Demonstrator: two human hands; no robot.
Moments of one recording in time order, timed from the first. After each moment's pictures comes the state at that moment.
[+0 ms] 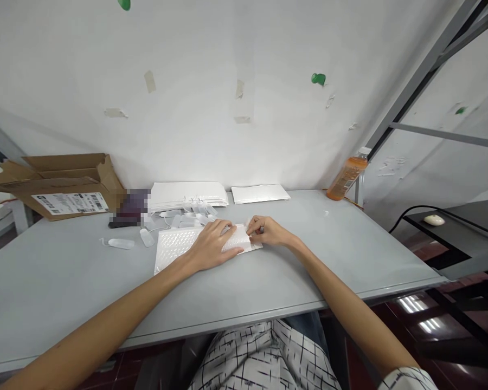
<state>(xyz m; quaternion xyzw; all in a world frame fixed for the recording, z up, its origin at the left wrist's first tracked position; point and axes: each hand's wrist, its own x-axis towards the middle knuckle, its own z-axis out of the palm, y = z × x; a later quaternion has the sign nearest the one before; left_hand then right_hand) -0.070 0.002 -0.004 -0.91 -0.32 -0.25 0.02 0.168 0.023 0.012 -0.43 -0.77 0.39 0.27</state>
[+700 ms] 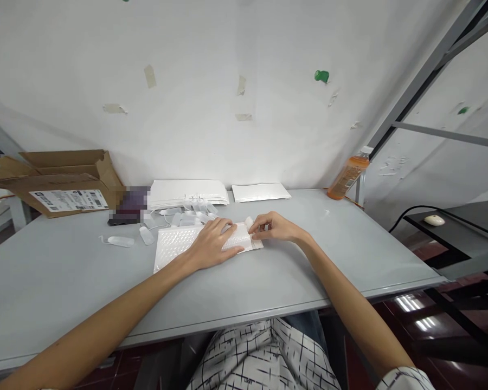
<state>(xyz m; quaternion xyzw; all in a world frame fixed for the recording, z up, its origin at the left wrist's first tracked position) -0.070 0.003 -0.005 -0.91 -0.33 -0.24 0.01 0.179 0.014 0.043 -0.43 -0.78 0.41 0.21</state>
